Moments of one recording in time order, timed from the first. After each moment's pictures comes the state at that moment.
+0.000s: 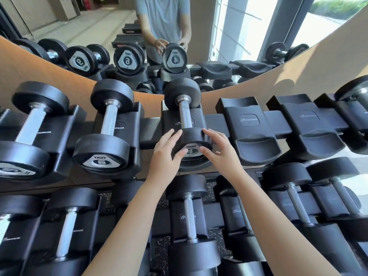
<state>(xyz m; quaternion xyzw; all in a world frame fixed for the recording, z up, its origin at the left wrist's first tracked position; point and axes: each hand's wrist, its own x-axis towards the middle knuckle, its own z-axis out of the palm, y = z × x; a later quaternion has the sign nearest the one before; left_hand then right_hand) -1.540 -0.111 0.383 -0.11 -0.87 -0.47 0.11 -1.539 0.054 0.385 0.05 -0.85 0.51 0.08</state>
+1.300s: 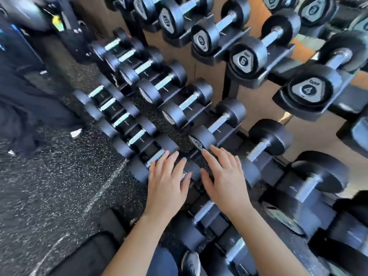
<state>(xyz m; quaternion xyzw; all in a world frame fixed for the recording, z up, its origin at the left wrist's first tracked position) -1.098 -0.058 0.325 0.31 -0.92 -0.11 0.21 -1.210 0.034 0.347 0.48 -0.84 0.23 0.06</state>
